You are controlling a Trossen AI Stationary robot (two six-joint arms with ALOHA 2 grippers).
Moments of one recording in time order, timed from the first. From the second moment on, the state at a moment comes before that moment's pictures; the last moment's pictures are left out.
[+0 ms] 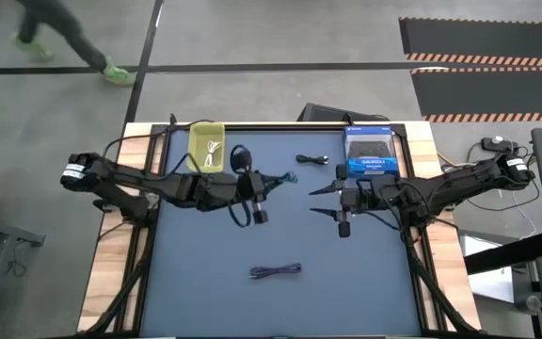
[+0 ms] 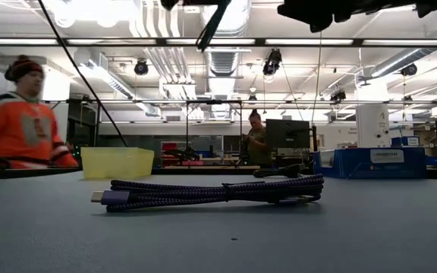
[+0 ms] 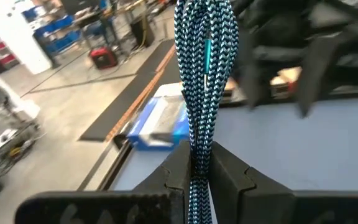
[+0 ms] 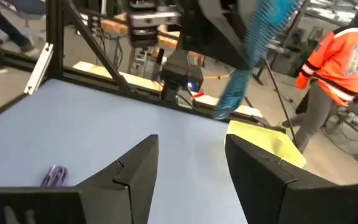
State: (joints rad) left arm -0.15 1.41 1.15 0.01 -0.53 0.16; right arm 0.15 1.05 0.61 0.31 0.14 -0.26
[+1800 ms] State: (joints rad) left arm 0.66 1.42 1.17 -0.91 -0.30 -0.47; right arm 0.15 0.89 0.61 0.08 0.20 -0.22
